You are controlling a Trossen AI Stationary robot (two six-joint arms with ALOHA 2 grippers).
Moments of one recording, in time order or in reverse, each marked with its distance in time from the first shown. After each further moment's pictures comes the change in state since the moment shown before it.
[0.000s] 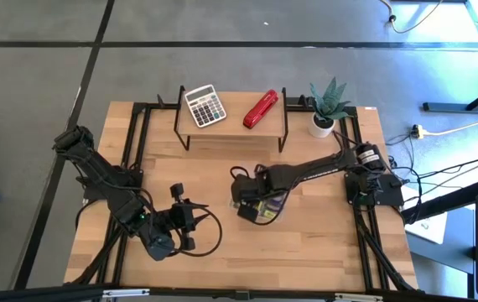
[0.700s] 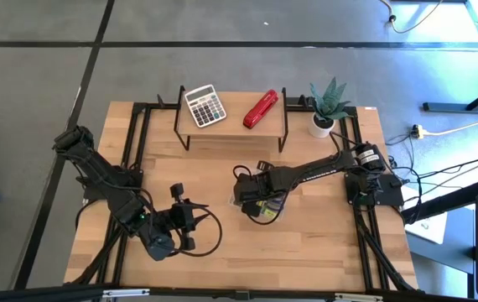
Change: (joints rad) left arm 0.000 0.000 0.000 0.000 0.000 -0.001; right arm 0.000 0.003 -0.079 0.014 0.135 -0.056
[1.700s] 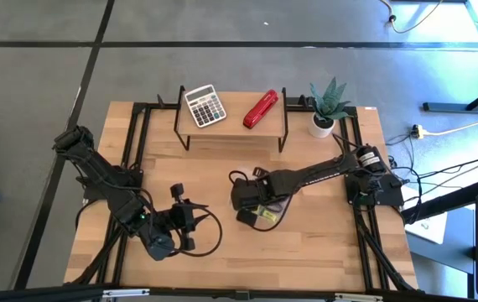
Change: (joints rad) left arm 0.000 0.000 0.000 0.000 0.007 0.001; right arm 0.048 0.001 0.104 0.000 -0.072 0.060
